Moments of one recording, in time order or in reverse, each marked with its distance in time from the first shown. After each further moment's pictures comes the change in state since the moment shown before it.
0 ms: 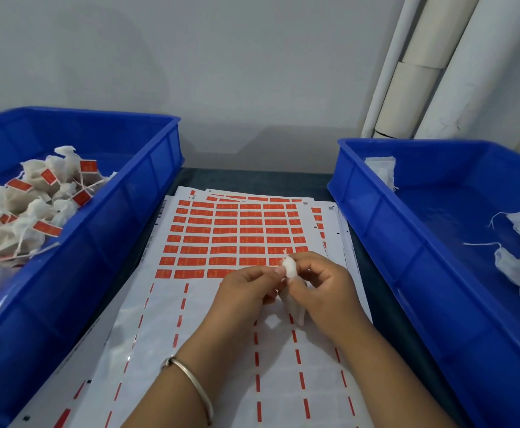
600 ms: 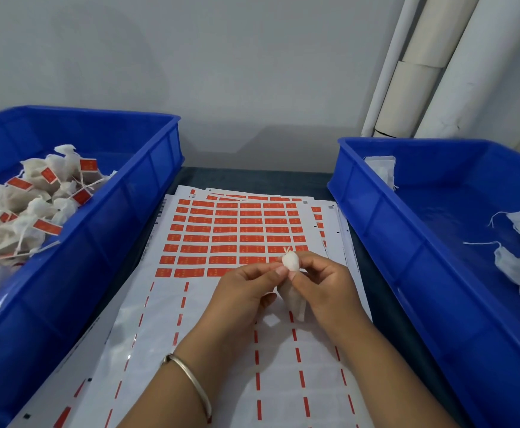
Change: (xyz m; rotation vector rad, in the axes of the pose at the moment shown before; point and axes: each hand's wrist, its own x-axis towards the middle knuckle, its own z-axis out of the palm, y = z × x) left_hand 0.003 -0.004 -0.003 -0.249 -0.140 -0.012; right_hand -0.001 -0.011 0.002 0.170 -0.019 0.051
